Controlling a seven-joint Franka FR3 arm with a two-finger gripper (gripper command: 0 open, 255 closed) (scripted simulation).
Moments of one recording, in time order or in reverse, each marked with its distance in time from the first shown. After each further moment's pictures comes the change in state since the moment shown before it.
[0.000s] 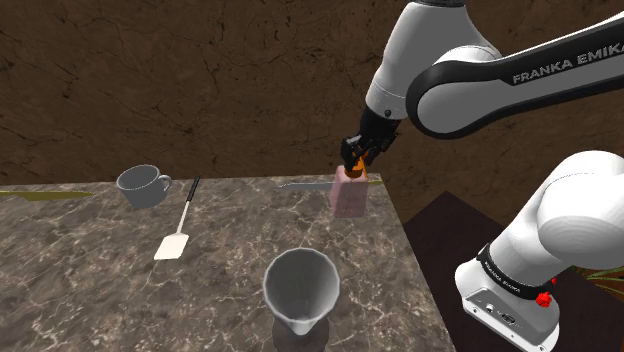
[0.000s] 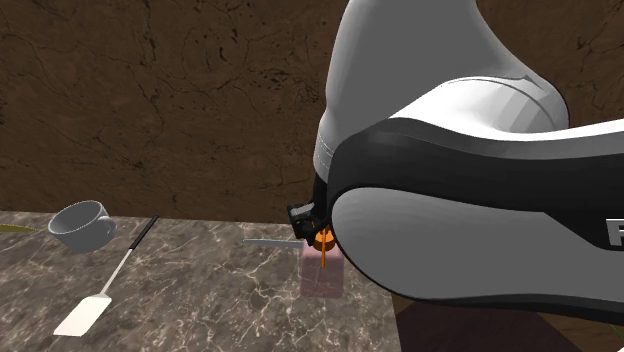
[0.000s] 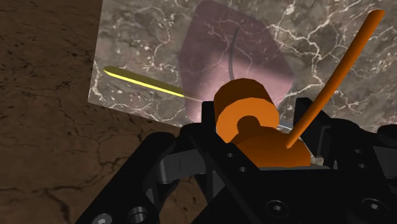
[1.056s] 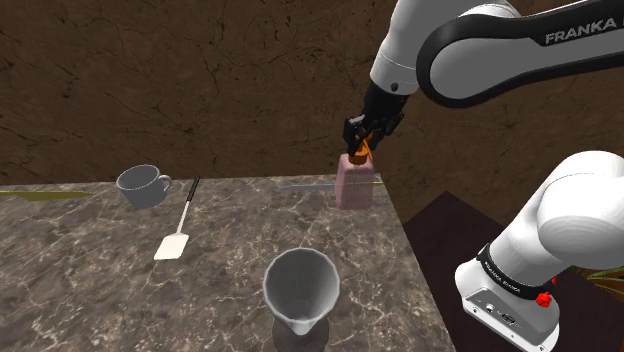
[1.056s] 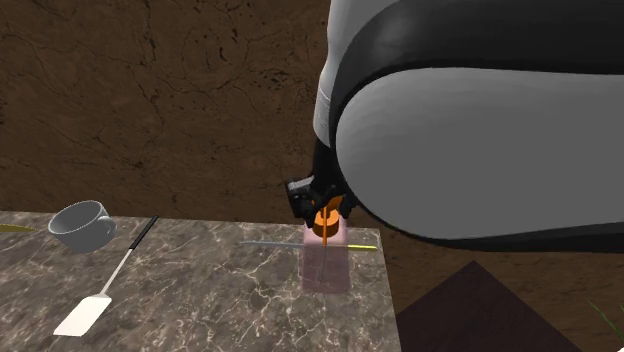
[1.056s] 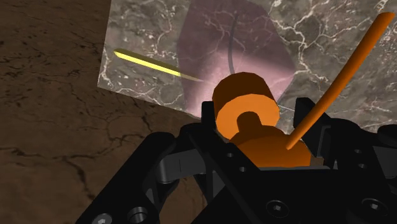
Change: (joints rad) arm -0.003 -0.060 -0.021 0.086 -0.012 -0.145 -0.003
